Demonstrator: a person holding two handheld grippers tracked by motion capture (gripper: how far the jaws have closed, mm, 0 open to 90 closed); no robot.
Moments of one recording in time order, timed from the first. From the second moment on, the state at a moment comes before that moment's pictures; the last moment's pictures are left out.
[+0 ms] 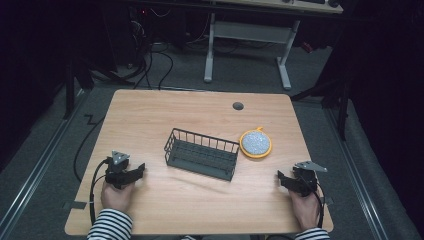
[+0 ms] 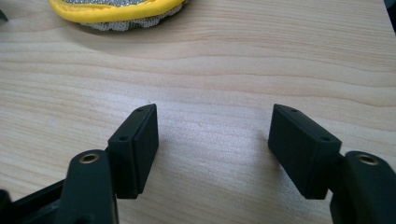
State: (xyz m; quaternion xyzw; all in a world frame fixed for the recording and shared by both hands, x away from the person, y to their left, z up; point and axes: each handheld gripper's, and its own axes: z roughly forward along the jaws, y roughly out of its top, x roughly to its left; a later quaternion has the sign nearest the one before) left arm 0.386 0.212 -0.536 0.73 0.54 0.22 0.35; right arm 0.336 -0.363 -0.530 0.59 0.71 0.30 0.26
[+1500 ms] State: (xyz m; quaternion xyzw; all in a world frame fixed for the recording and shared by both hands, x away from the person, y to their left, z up) left arm 0.386 0.207 -0.537 0.74 0.53 0.23 0.34; right arm 0.440 -0.323 -0.470 0.59 0.71 0.32 0.20
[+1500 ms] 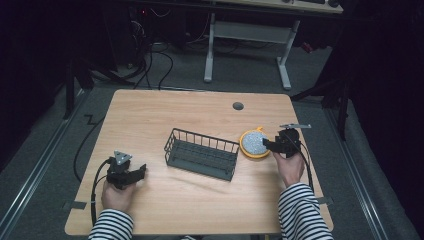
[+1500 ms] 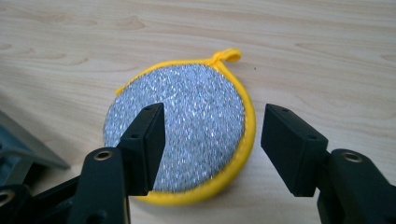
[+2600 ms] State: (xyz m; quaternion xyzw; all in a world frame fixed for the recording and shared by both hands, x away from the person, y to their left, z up) left arm 0.386 0.207 -0.537 0.74 0.53 0.23 0.33; right arm 0.491 -0.336 -0.504 0.65 0.70 0.30 0.08
